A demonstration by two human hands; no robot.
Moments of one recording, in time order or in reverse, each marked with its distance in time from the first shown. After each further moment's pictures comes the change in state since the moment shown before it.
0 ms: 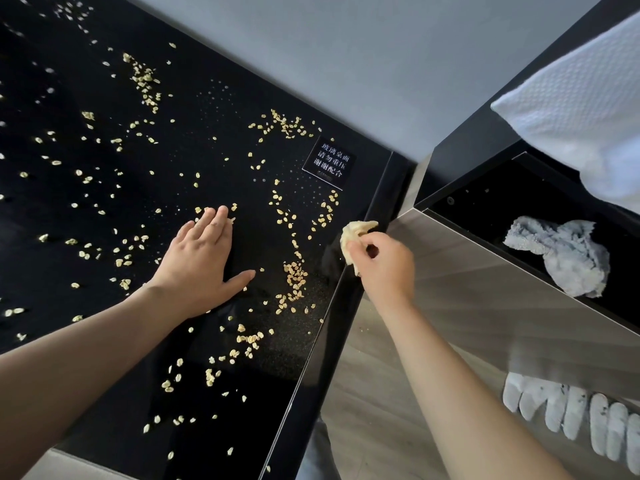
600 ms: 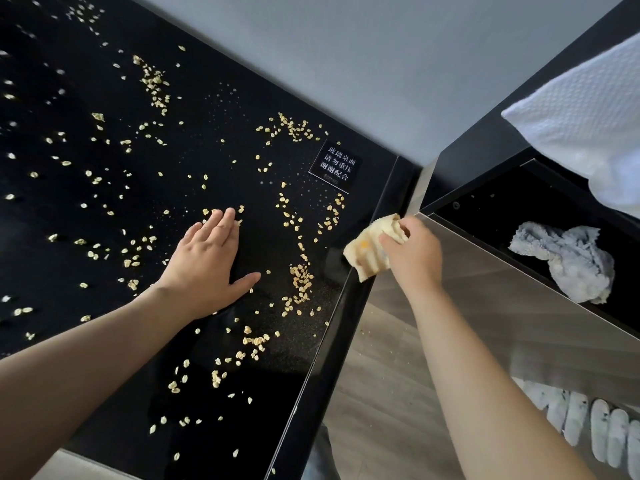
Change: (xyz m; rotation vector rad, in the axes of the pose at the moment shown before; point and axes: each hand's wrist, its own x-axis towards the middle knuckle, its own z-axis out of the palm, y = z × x) left_hand 0.002 0.001 0.001 -0.035 0.025 0.024; right_hand 0.034 0.013 -0.023 0.017 -0.022 0.191
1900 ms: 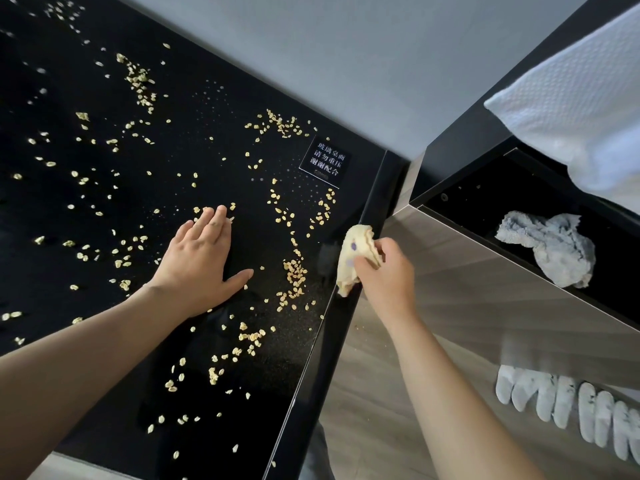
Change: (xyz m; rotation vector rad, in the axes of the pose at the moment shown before) left_hand -0.002 -0.005 0.005 0.023 0.009 0.015; right_hand -0.062 -0.002 0.015 0.270 -0.065 0.011
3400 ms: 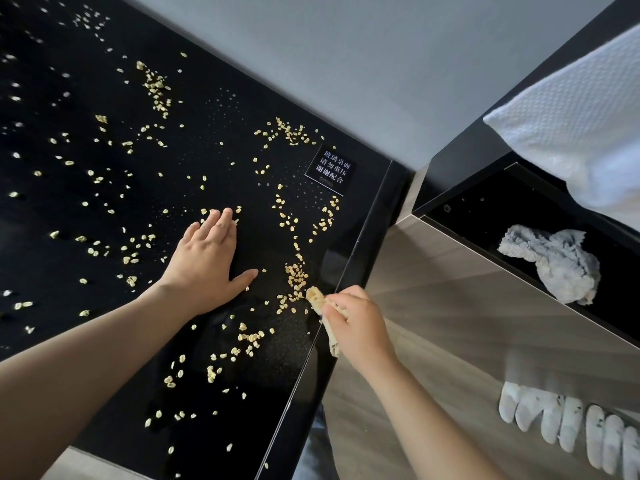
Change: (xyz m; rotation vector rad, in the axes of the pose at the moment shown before) left_hand 0.005 0.014 -0.004 -0.013 -0.003 -0.071; right_hand -0.034 0.030 0.019 -0.227 -0.241 -0.276
